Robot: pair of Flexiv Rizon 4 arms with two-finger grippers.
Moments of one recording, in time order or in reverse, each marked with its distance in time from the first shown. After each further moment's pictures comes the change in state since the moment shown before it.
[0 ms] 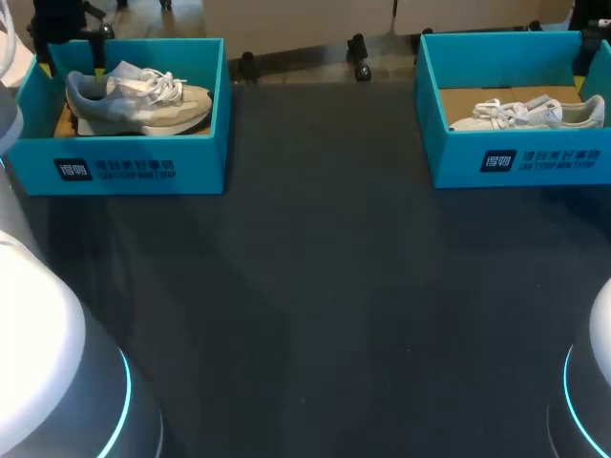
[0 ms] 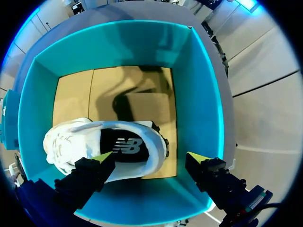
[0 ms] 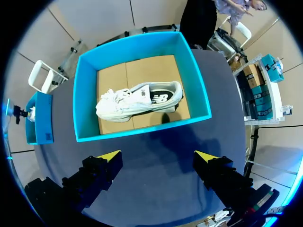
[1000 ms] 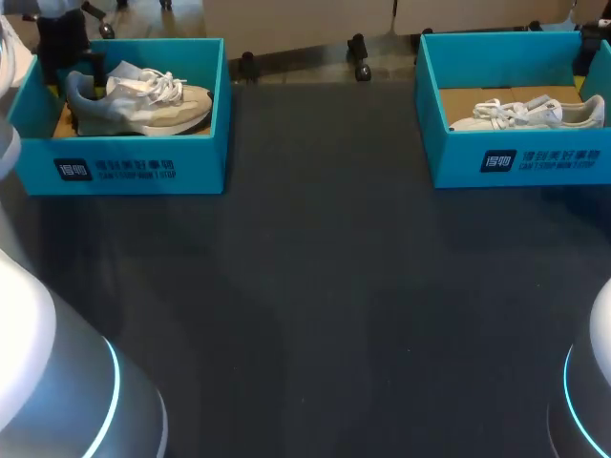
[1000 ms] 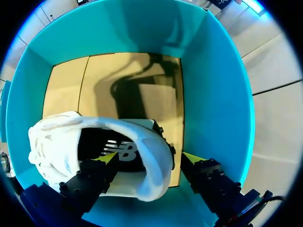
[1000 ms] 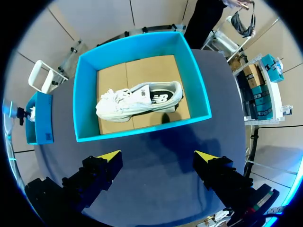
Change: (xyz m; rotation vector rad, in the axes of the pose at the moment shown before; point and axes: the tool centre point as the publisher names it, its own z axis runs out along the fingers) left arm 0.001 0.003 0.042 -0.031 -0.017 -0.060; right arm 0.000 0.000 0.000 0.000 0.000 0.000
